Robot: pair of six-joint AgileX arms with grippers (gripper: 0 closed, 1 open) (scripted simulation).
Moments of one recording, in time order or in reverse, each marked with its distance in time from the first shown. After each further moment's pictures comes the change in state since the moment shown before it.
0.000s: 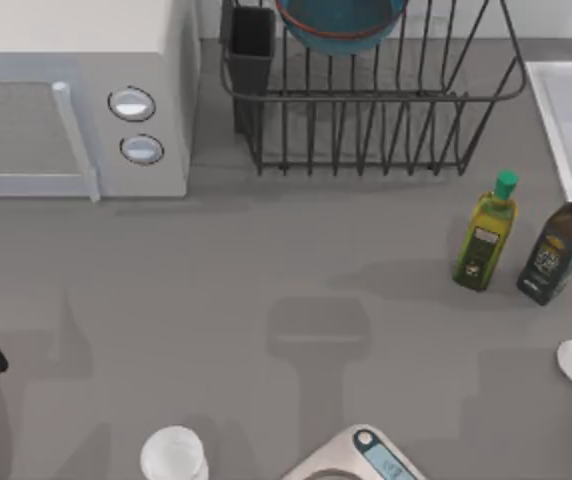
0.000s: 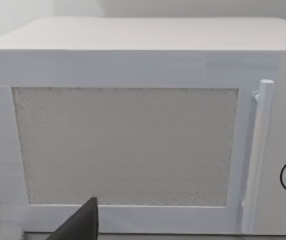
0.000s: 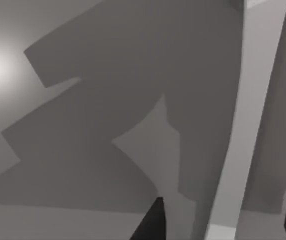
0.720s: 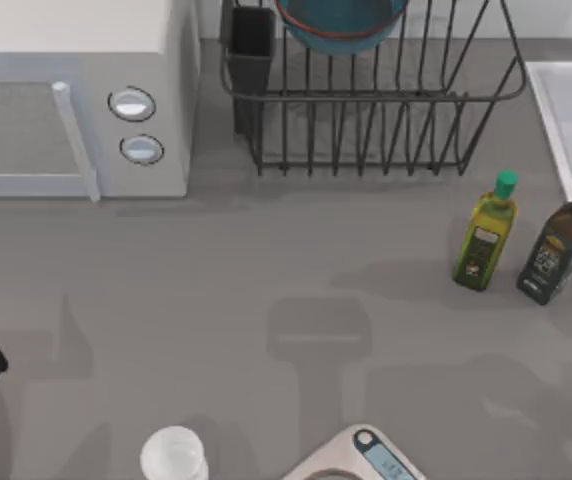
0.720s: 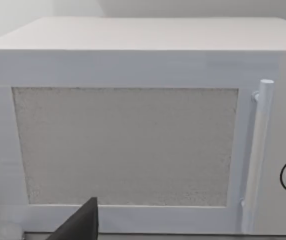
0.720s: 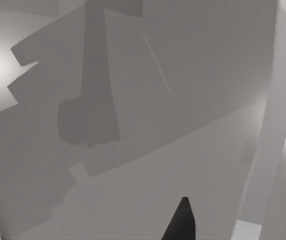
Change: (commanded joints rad) left arm 0.000 0.000 0.000 0.000 0.000 0.000; right arm -0.004 -0.168 0.265 -0.436 0.000 -0.005
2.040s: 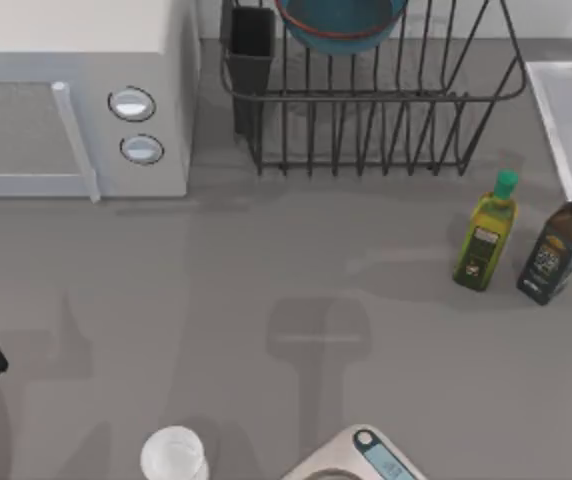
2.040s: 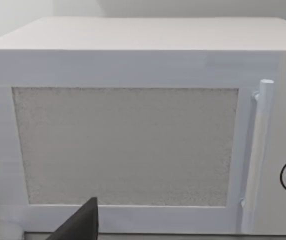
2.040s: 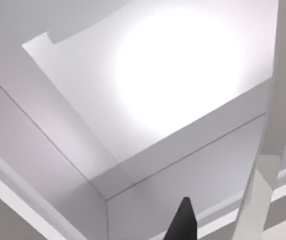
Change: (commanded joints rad) left arm 0.000 0.000 0.000 0.000 0.000 0.000; right arm -0.008 0.886 1.321 -0.378 0.170 -0.011
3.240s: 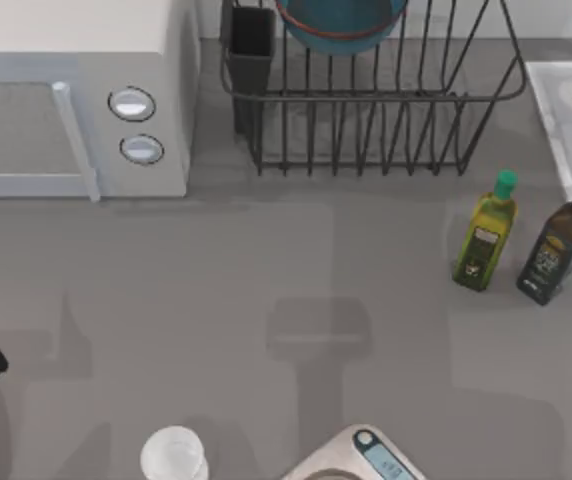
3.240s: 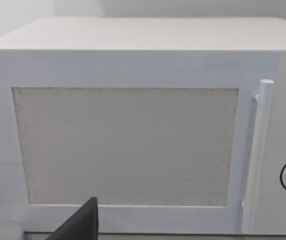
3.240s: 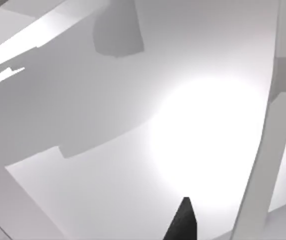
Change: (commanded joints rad) left arm 0.000 0.000 0.000 0.000 0.000 0.000; right arm -0.020 0.430 0.491 -0.110 -0.169 -0.001
